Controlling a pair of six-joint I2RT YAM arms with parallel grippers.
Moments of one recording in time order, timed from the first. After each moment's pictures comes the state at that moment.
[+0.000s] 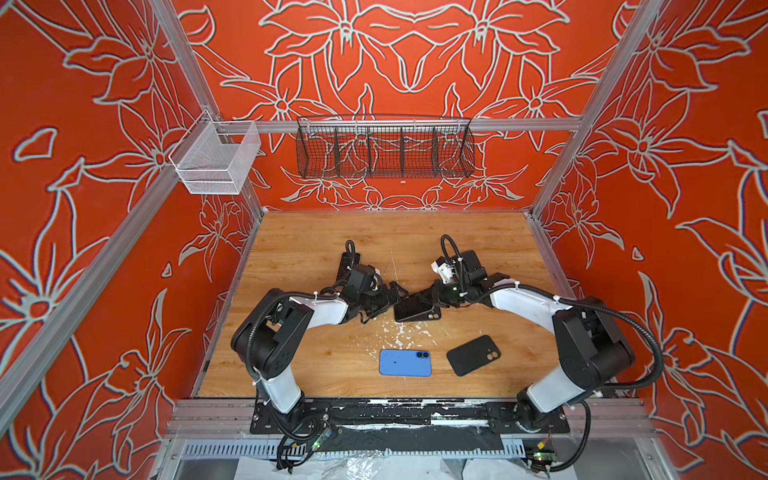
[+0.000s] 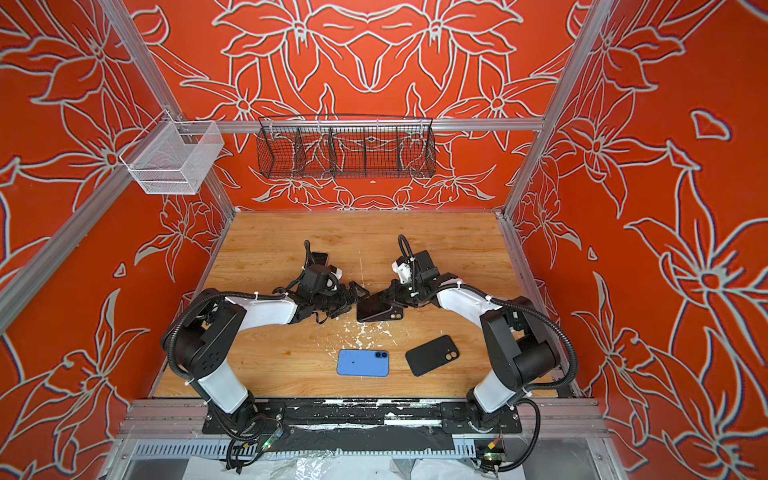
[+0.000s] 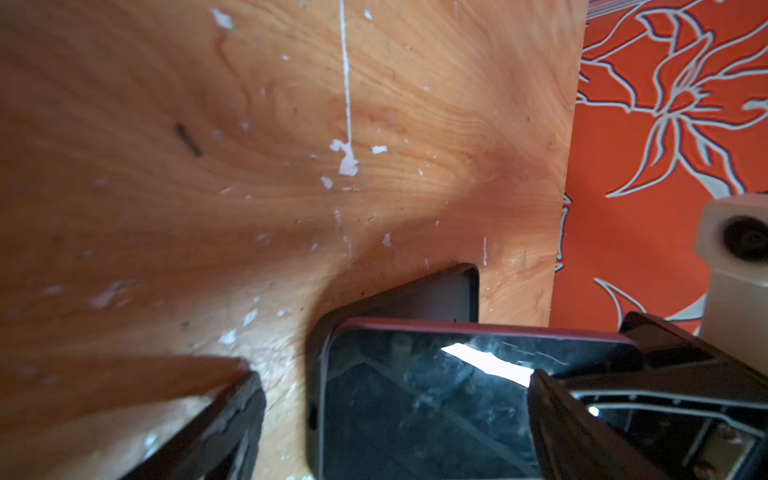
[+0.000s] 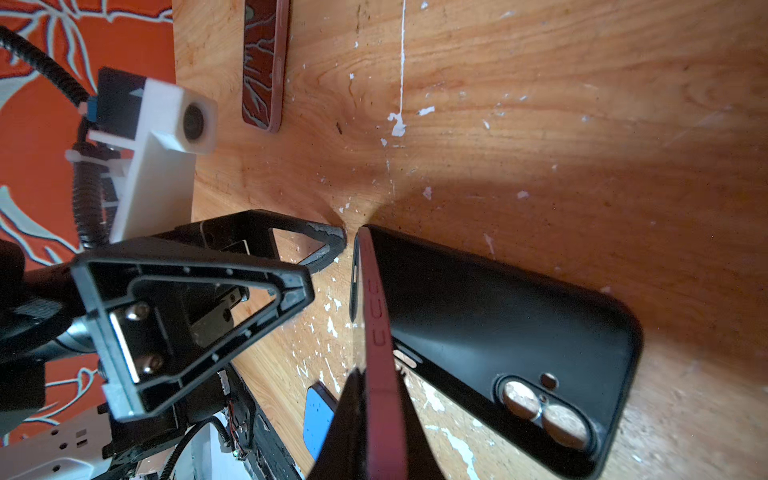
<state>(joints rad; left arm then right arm) -0.49 1.73 0.78 0.22 0.45 -0.97 0.43 1.60 0.90 -0.25 -0.58 0.58</state>
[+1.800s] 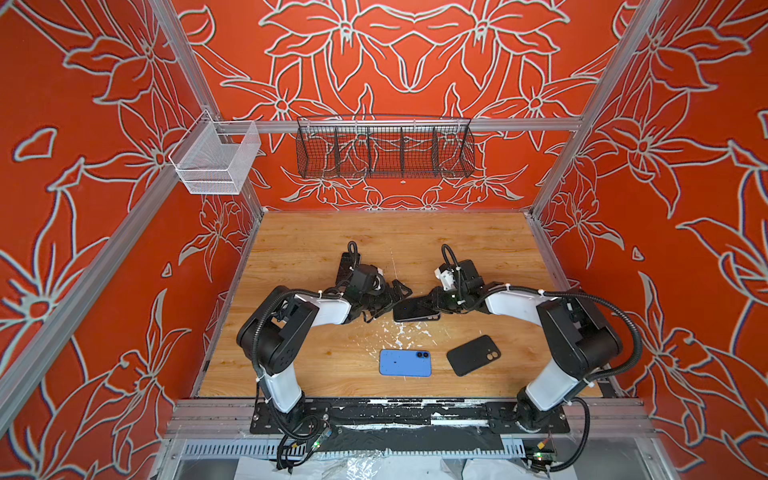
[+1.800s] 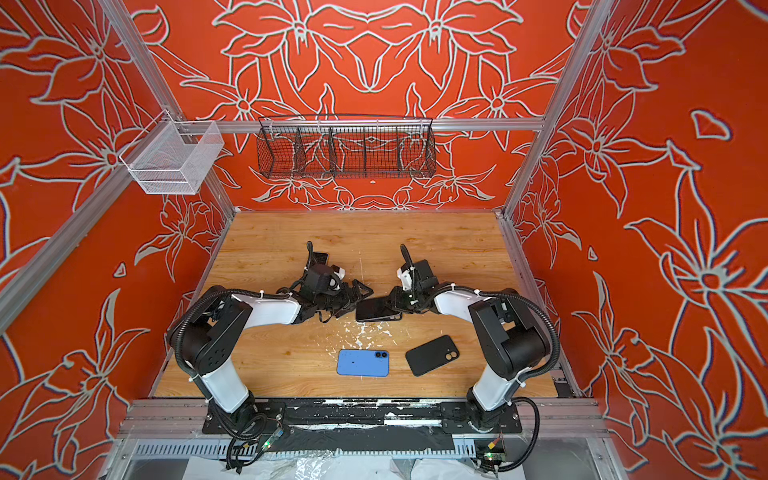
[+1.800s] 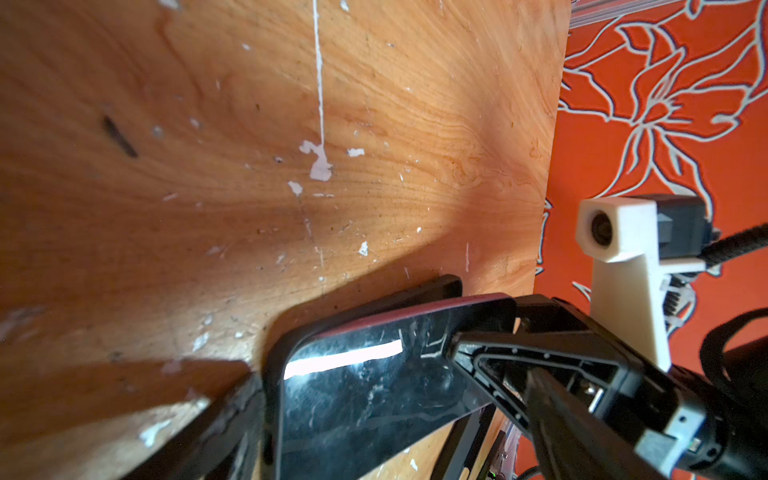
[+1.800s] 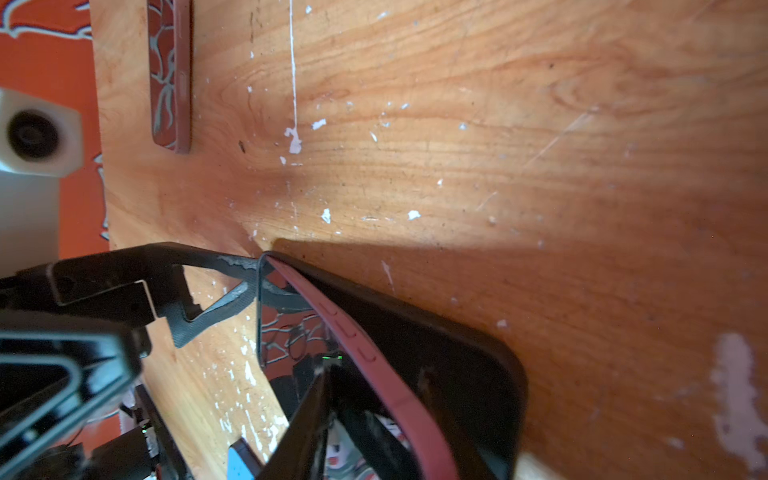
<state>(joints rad) -0.50 1.76 0.78 0.28 0.46 -1.02 0.43 1.68 0.81 -0.12 -0.44 0.56</state>
